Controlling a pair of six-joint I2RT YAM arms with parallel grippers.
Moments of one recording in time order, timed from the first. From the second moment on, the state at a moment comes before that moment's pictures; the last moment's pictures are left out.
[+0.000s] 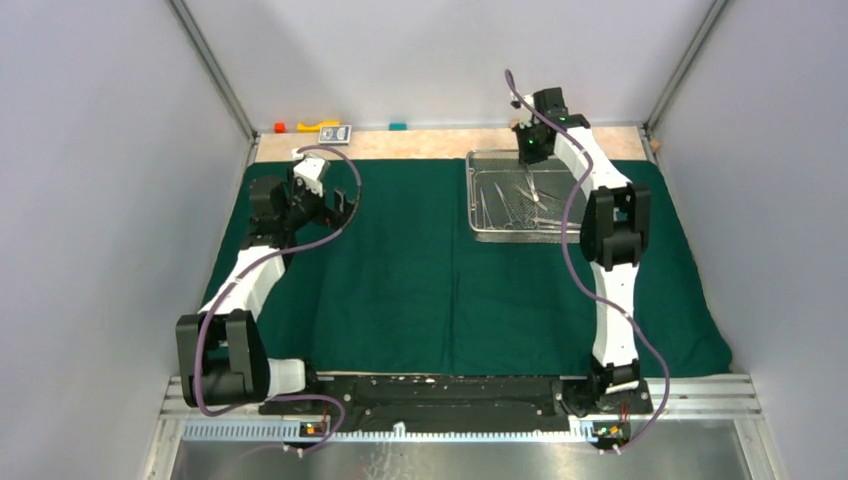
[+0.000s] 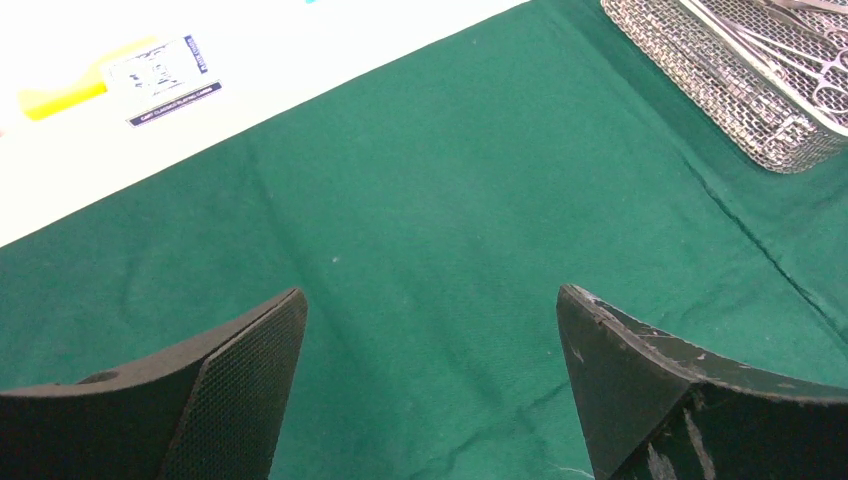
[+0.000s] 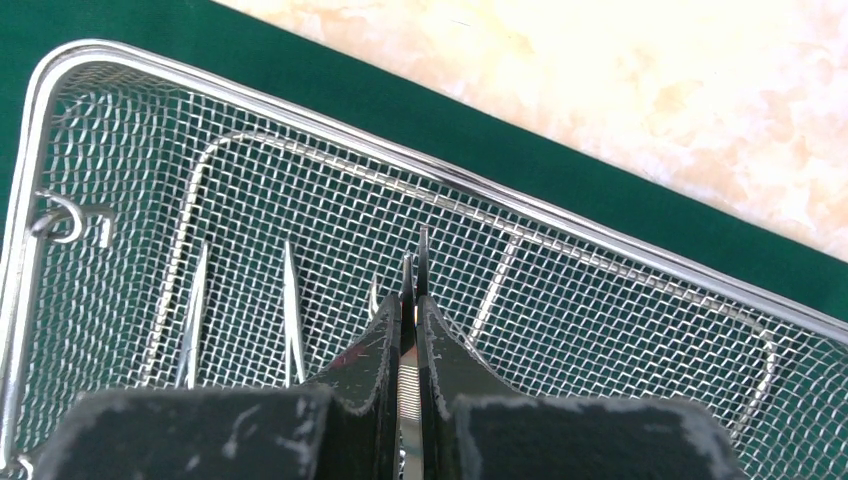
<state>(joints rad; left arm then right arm) 0.07 1.30 0.79 0.18 0.59 0.21 0.19 2.30 2.10 -0.70 -0.11 -0.13</state>
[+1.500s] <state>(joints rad) -0.60 1.79 1.43 -0.17 0.35 -0.45 0.26 1.71 1.12 0.48 -0.76 0.81</state>
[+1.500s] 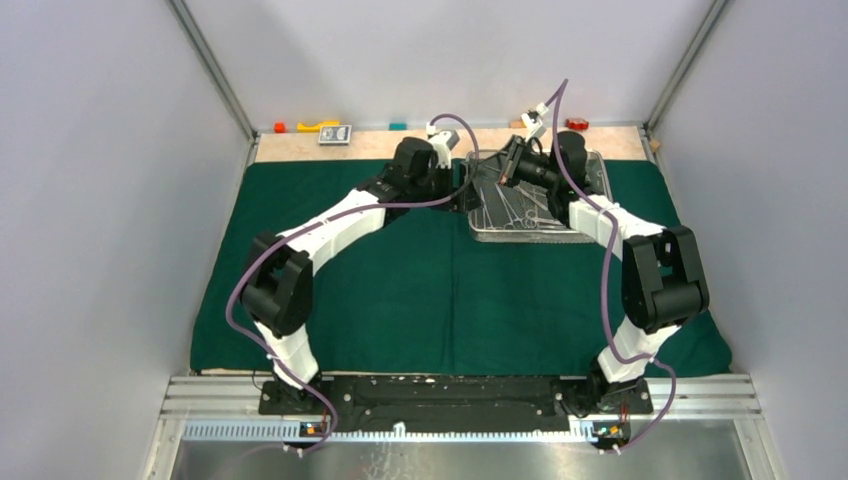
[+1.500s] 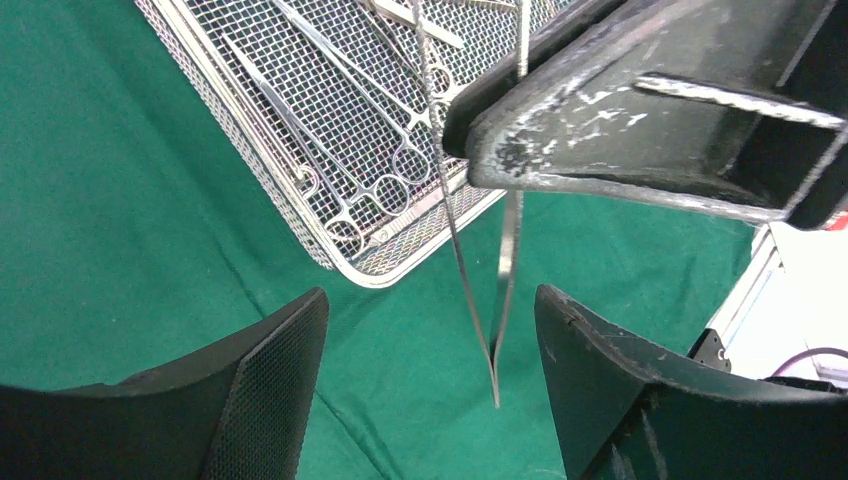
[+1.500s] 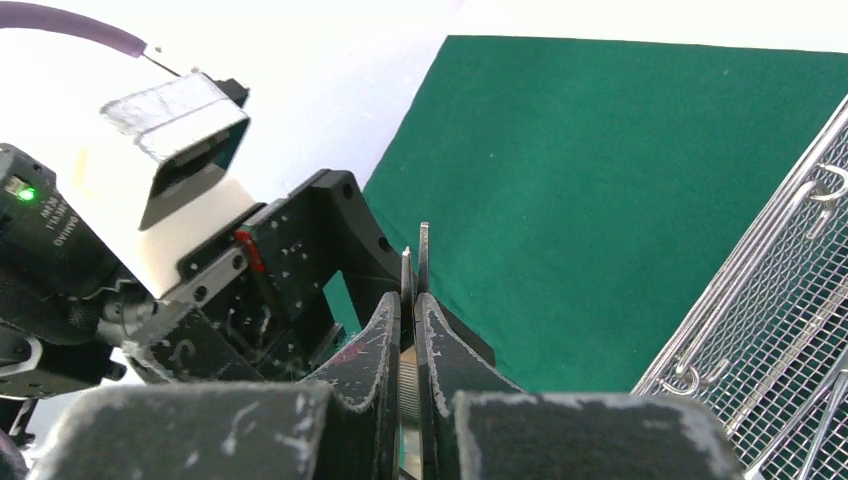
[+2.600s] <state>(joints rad) -0.56 1.75 1.46 -0.14 0.36 -0.41 0.26 1.71 1.12 0.49 -0.84 0.79</state>
